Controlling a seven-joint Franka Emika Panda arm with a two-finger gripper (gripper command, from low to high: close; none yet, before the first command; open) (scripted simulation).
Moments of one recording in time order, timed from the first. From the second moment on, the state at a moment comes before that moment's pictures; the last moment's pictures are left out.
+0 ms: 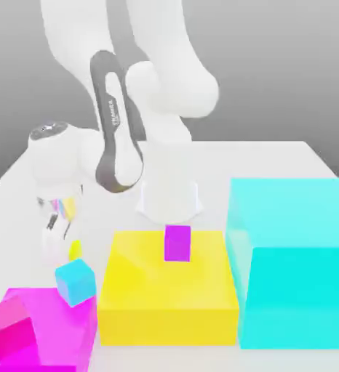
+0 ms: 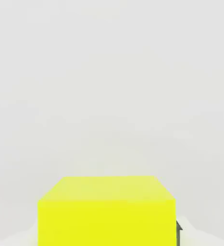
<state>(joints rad) -0.75 0.18 -0.03 -2.94 0.02 3.12 1.54</state>
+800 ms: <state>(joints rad) -0.53 -0.04 0.16 -2.62 0.01 2.59 1.81</state>
